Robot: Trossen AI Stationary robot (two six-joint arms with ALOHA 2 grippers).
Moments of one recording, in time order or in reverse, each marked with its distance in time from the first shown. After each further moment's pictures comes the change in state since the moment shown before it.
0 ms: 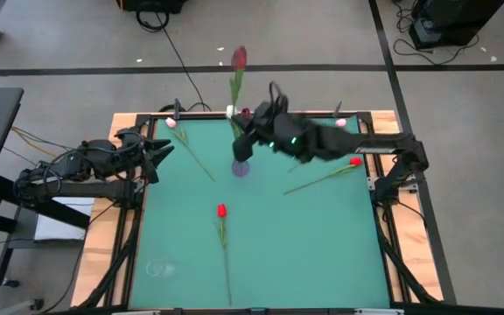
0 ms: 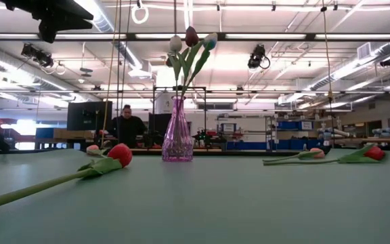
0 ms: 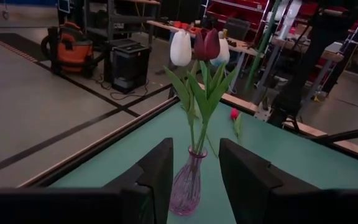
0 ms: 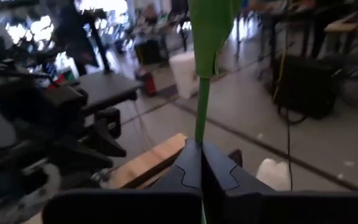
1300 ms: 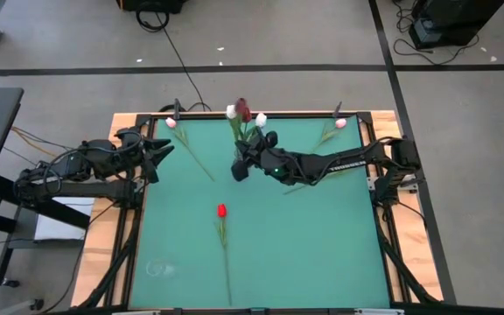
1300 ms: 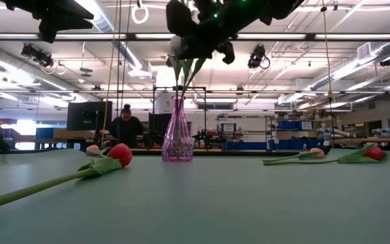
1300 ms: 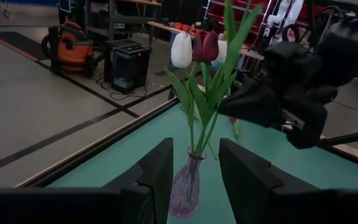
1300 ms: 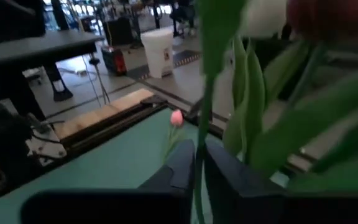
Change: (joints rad) left arm 0.000 0.001 0.000 0.007 -0.003 -0.012; right arm -0.033 0.063 -0.532 0.476 0.066 0.002
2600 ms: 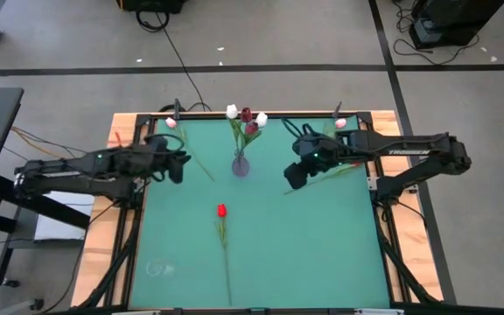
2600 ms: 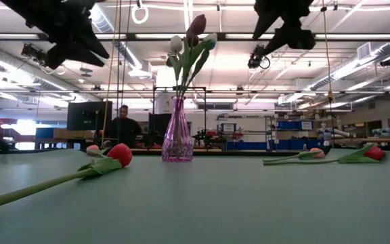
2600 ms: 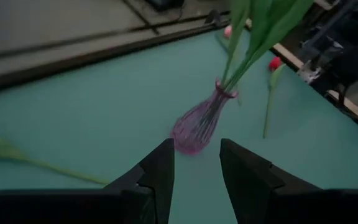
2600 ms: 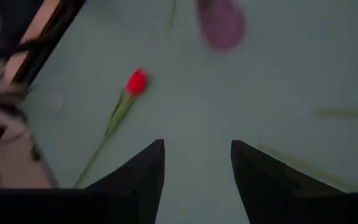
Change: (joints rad) left arm -0.004 0.295 -0.001 -0.093 -0.019 -0.406; right arm -0.052 -0.462 0.000 -1.082 -0.704 0.533
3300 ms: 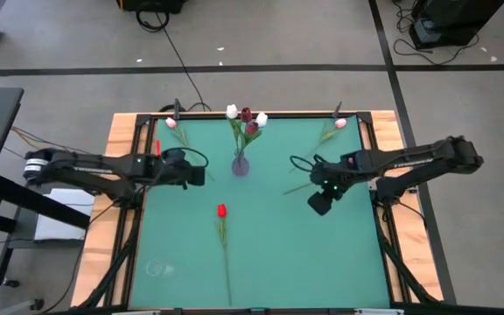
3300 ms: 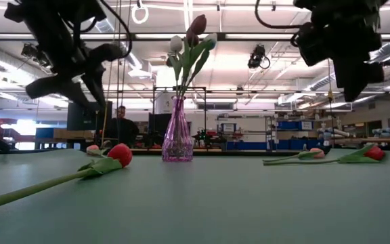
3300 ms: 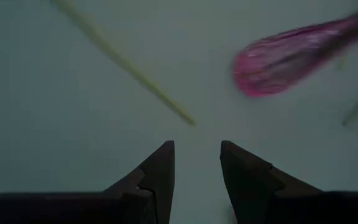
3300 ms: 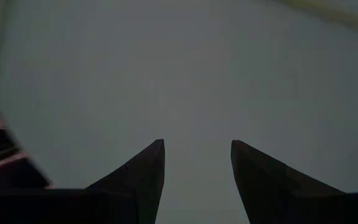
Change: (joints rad) left arm -0.035 0.379 0.000 -0.112 0.057 -0.632; right arm 0.119 -0.147 -0.389 -0.057 -0.203 0.100
